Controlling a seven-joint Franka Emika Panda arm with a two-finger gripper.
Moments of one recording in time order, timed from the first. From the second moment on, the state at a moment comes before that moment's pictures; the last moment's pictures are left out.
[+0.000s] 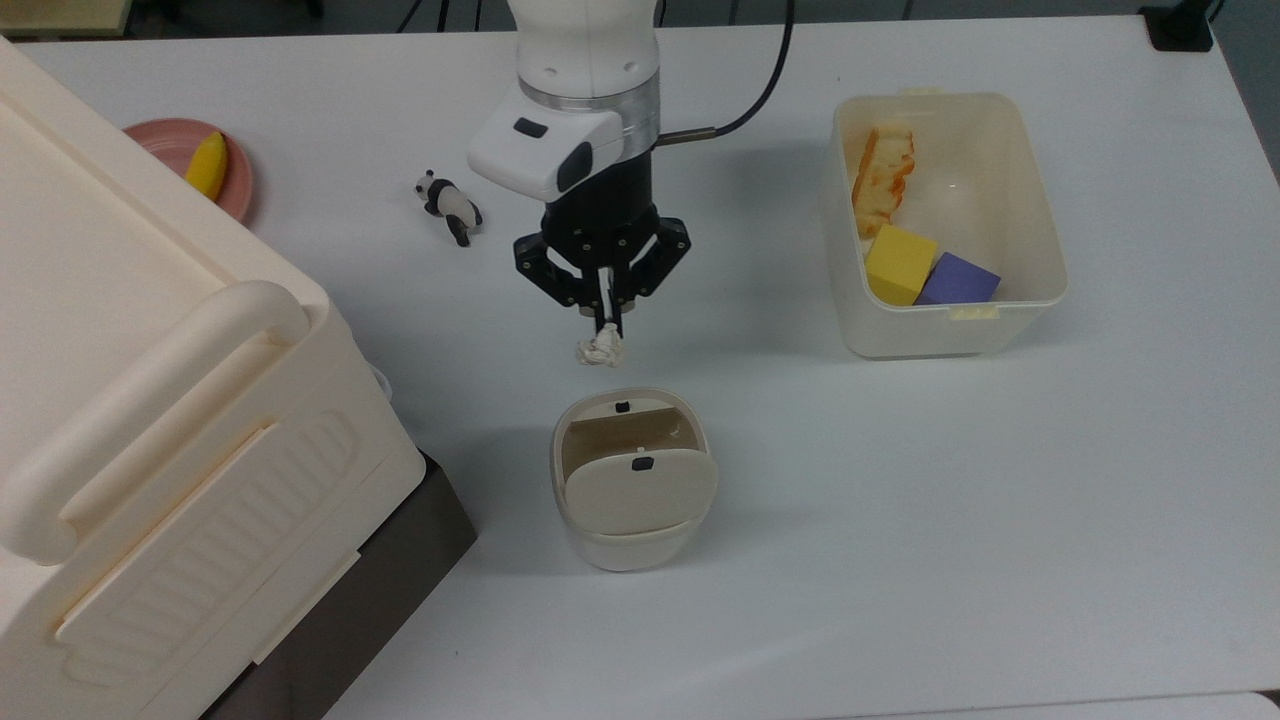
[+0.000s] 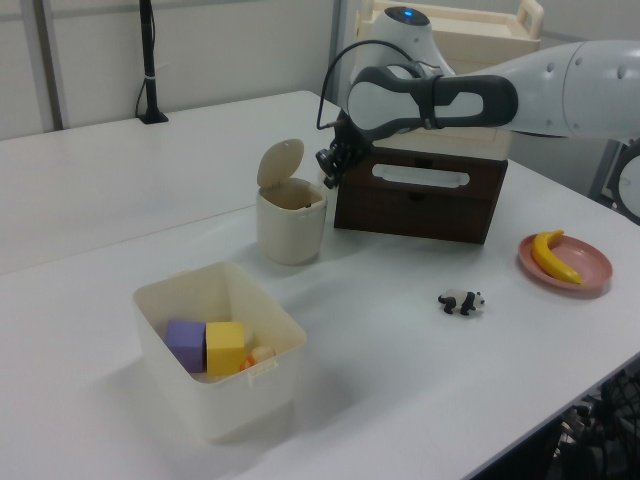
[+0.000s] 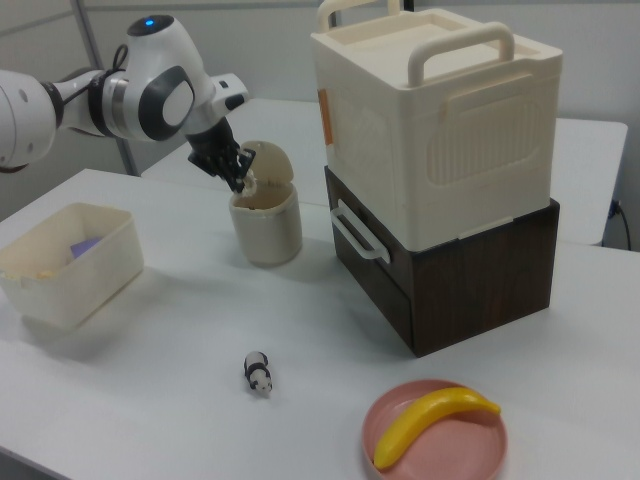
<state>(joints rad) 0.07 0.31 0.04 -1.58 -0.02 2.26 -0.07</state>
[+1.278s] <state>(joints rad) 0.09 0.47 0.06 -1.48 -0.07 2.43 -0.07</state>
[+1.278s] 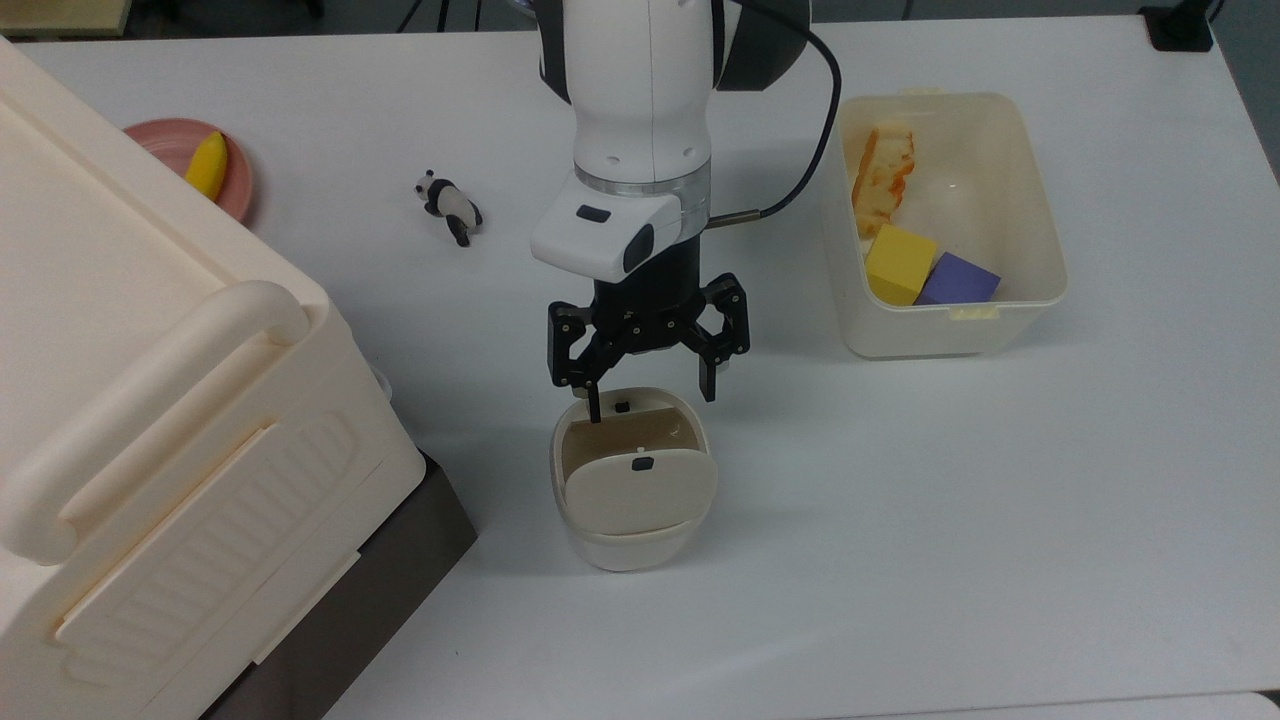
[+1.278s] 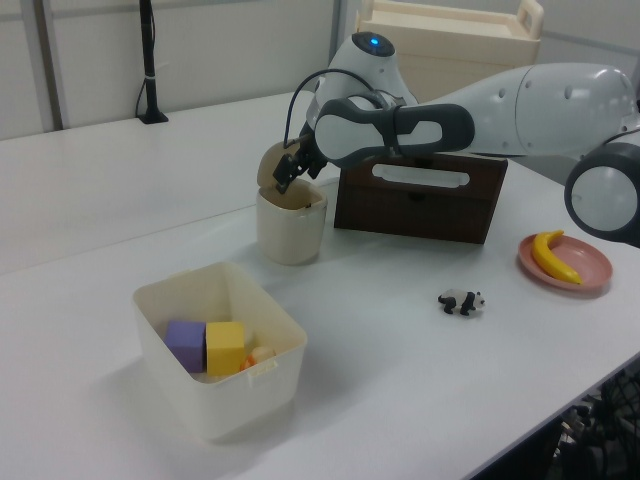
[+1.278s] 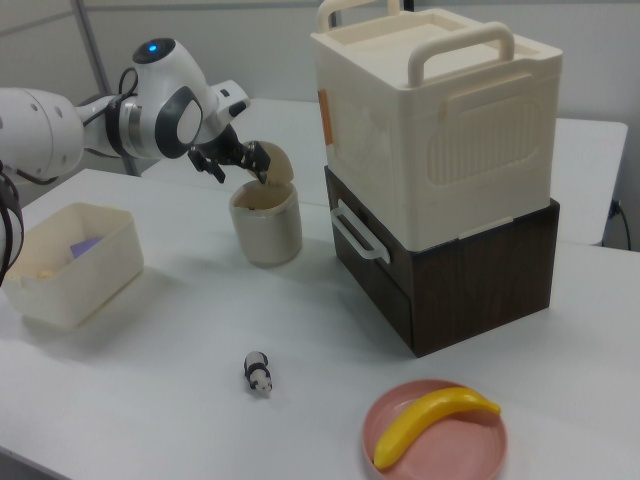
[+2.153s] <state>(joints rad) 0.02 0.14 0.04 -1.50 0.02 1.74 -0.02</state>
